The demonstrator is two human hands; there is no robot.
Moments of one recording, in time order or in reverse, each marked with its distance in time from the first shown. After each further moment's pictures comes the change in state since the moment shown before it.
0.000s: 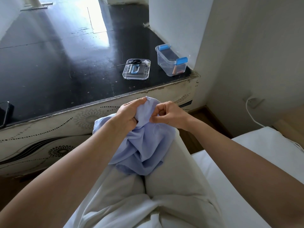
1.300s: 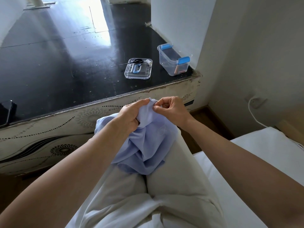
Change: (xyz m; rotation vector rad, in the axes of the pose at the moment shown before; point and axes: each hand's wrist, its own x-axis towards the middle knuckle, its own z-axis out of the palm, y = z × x) left_hand -0.011 0.000 -0.003 -0.015 0.064 -0.040; right_hand 0.009 0.004 0.008 0.039 0.326 -0.090
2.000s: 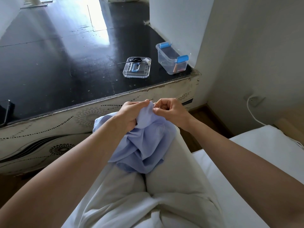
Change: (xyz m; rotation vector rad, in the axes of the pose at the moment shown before) left_hand -0.021 0.008 0.006 0.179 -0.040 0.072; right_hand -0.005 0.007 -0.006 0.051 -0.141 0.012
